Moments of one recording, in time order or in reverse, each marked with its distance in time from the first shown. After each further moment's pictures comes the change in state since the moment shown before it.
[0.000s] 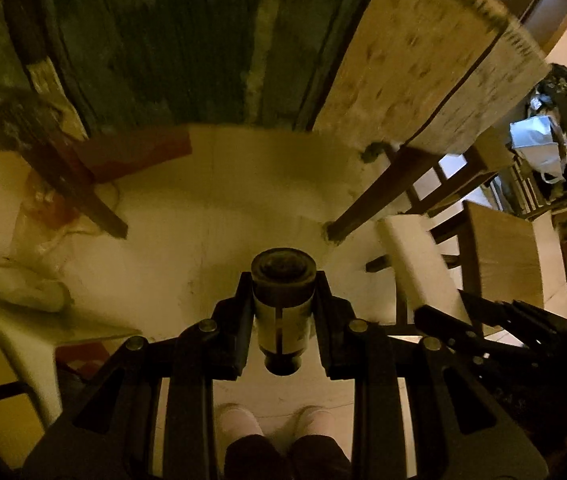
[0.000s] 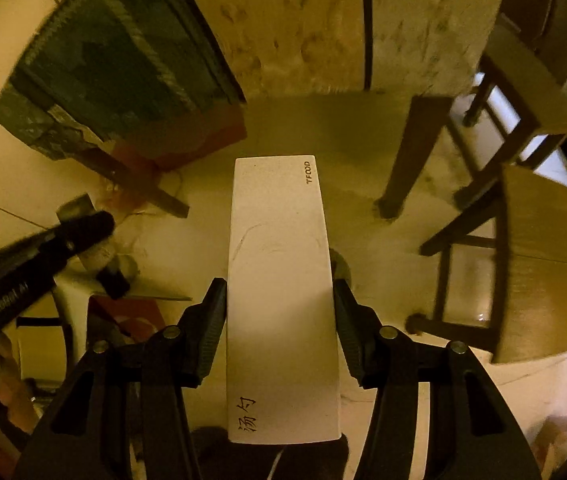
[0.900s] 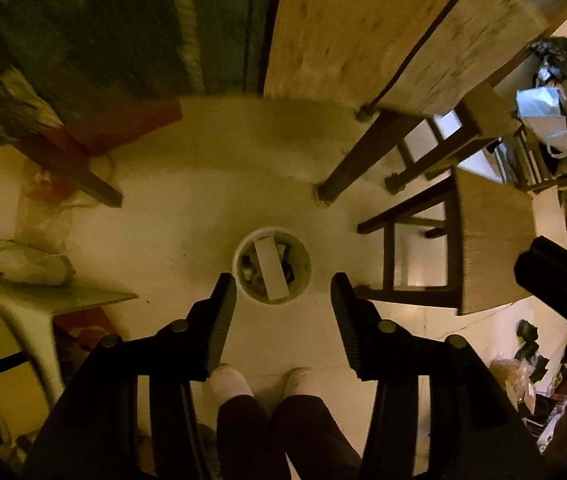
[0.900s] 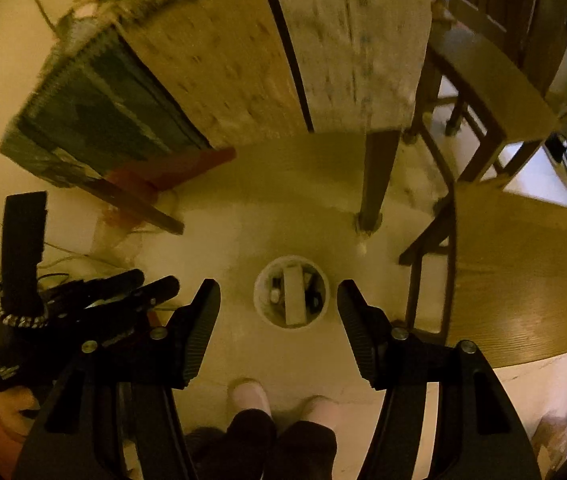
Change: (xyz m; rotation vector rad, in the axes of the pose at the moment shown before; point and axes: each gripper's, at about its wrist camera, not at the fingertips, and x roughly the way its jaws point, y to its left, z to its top) left arm -0.040 -0.062 0.009 0.018 0.136 0.044; right arm -0.111 -0.030 0.018 0.003 -0.078 -0.005
